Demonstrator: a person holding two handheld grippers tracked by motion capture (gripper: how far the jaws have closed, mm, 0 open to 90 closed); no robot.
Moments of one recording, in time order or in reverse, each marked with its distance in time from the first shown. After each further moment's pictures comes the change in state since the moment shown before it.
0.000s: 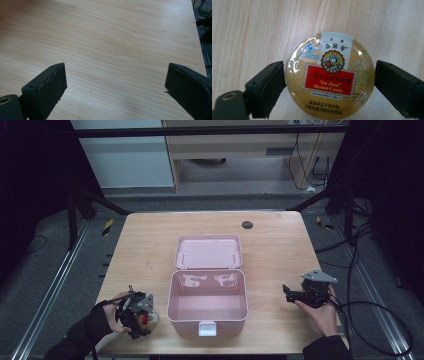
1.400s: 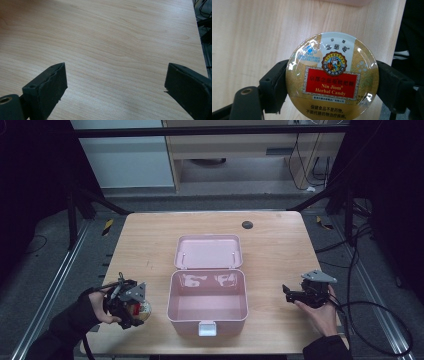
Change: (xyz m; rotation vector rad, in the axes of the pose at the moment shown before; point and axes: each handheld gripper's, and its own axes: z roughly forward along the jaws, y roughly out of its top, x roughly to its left) left arm 0.003 0.013 -0.069 -0.023 0.023 0.024; right arm 0.001 0.000 0.000 -0.002 0.004 -0.004
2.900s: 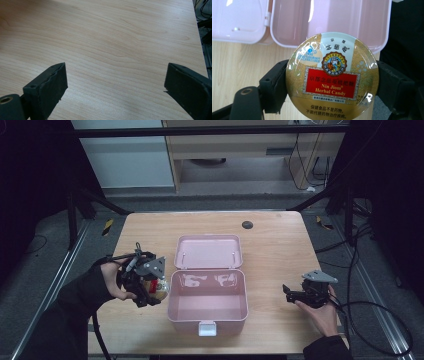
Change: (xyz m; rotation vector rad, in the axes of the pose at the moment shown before) left arm 0.008 0.095 -0.068 -0.009 0.017 0.103; right arm -0.001 0.000 -0.001 -0.008 0.005 -0.004
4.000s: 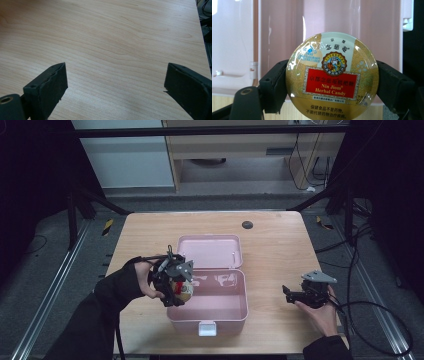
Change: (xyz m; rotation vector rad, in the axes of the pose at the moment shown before) left arm 0.008 0.049 0.044 0.006 -0.062 0.077; right arm 0.000 -0.003 0.003 0.012 0.003 0.000
